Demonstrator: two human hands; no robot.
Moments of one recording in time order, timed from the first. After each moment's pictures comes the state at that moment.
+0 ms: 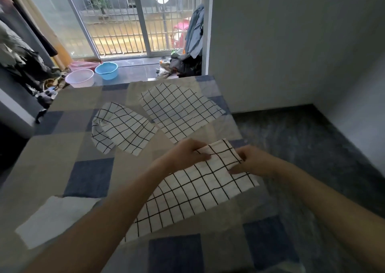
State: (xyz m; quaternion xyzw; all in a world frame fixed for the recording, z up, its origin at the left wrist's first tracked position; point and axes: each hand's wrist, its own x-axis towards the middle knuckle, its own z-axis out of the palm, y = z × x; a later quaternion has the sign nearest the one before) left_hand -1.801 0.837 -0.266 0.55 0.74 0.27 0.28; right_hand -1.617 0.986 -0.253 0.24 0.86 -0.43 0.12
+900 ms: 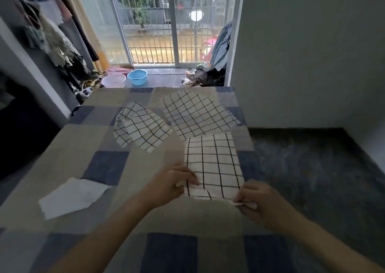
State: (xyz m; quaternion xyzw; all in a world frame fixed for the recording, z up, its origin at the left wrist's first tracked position) left_hand -1.769 0.738 -0.296 0.59 0.76 0.24 0.10; right_hand -1.549 0.951 -0.294 -0.02 0.96 -0.23 -0.12
